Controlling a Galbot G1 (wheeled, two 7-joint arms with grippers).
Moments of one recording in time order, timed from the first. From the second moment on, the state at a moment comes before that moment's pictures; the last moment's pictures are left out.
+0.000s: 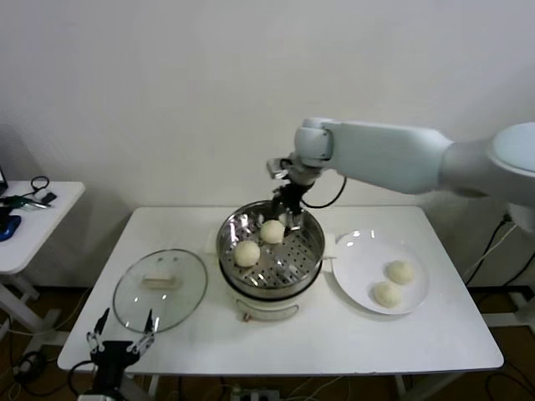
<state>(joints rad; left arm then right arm) 1.78 -1.49 -0.76 -2.07 0.05 -0.05 0.01 0.77 1.13 -1.55 1.19 0.64 -0.23 -1.03</state>
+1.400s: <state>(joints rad) 1.80 -1.50 -0.79 -2.05 0.06 -0.04 0.02 0.25 0.72 -1.29 1.16 0.16 -0.13 -1.06</state>
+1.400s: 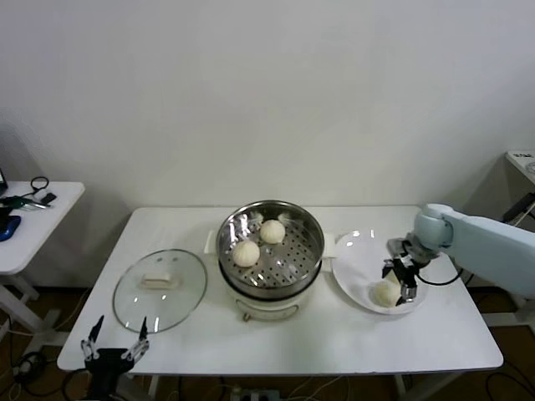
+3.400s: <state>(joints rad) 1.83 -1.50 -0.77 -2.07 0.09 -0.05 0.02 0.73 0.91 -1.46 1.27 -0.01 0.36 -1.11</state>
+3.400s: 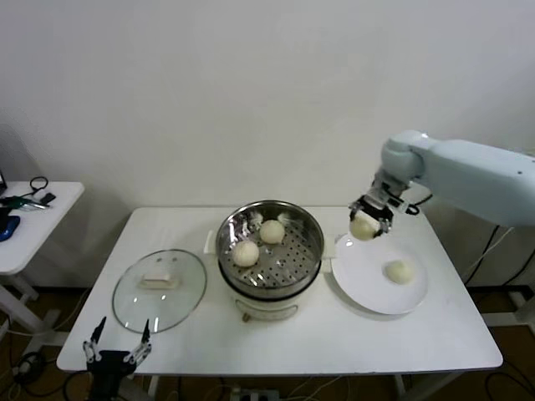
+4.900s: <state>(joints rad) 1.85 -1.46 -0.76 -2.10 0.05 -0.04 0.00 0.58 1.34 -1.45 1.36 -0.15 0.52 -1.15</state>
